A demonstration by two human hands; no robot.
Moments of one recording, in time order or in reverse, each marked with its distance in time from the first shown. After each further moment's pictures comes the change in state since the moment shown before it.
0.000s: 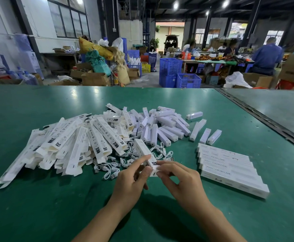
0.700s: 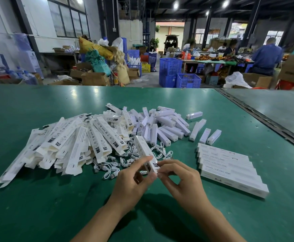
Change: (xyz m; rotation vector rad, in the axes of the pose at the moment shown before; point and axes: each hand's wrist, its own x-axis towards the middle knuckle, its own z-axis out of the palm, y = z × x) left_hand -0.002 0.000 -0.002 -0.005 -0.041 -0.004; right_hand -0.001 -0.002 -0.003 0.111 -0.037 0.082
